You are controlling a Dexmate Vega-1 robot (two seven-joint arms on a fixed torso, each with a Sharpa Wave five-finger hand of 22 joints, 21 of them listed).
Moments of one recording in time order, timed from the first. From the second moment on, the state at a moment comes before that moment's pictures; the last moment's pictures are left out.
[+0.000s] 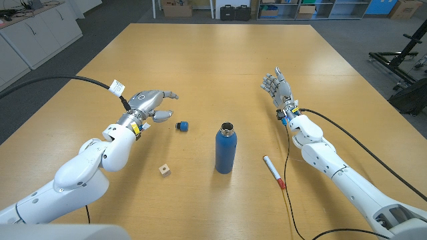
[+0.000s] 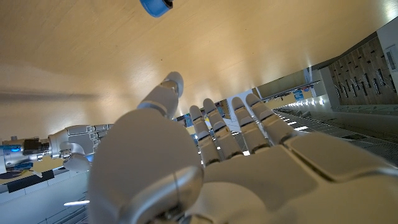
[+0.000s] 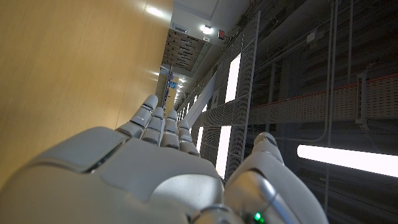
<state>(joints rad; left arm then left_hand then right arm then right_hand) 1.49 1.04 0.17 -2.44 0.71 0.58 0.02 0.87 -0.16 0.58 -0.18 0.18 0.47 -0.21 0.34 0.20 0.53 -0.22 0.21 0.20 0.39 -0.04 0.18 0.17 0.31 -0.04 0.19 0.17 -0.95 -0.55 -0.34 -1.47 0.67 0.28 -0.02 0.16 0.04 0.21 -0.08 0.18 0.06 0.13 0.21 0.19 0.12 0.10 0.23 0.19 0.02 0.09 0.25 0.30 0.02 0.01 0.60 0.18</state>
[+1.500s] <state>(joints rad) 1.28 1.18 0.40 -2.44 0.85 0.68 -0.26 0.86 -0.16 0.51 -0.16 0.17 0.35 -0.19 0.29 0.21 0.41 -0.21 0.19 0.20 0.30 -0.04 0.18 0.17 0.25 -0.01 0.18 0.17 -0.99 -0.57 -0.33 -1.54 0.66 0.26 -0.07 0.16 0.05 0.21 -0.08 0.18 0.06 0.12 0.21 0.19 0.12 0.10 0.23 0.19 0.03 0.10 0.25 0.30 0.01 0.01 0.59 0.18</state>
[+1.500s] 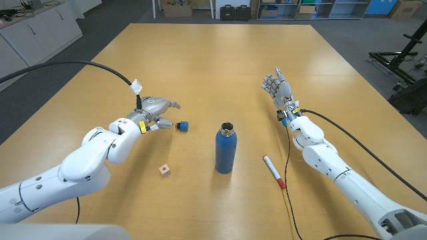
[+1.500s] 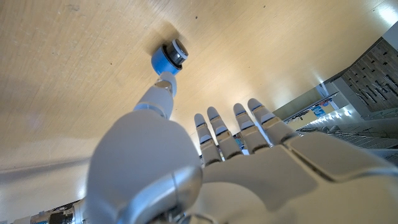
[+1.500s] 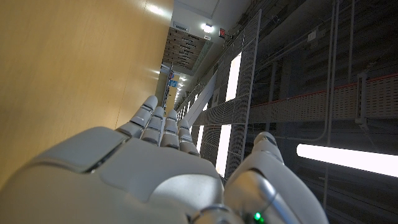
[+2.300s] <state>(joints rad) 1.22 1.14 0.49 -2.38 0.92 0.64 -0.31 0.83 -0.17 0.47 -0.16 0.17 0.31 -0.19 0.28 0.21 0.38 -0.21 0.19 0.20 0.27 -0.04 0.18 0.18 0.21 -0.01 0.18 0.17 -1.00 -0.57 -0.33 -1.55 0.66 0.26 -0.08 0.17 0.05 0.22 -0.09 0.18 0.07 0.12 0.21 0.19 0.12 0.10 0.23 0.19 0.03 0.10 0.25 0.30 0.01 0.01 0.58 0.18</state>
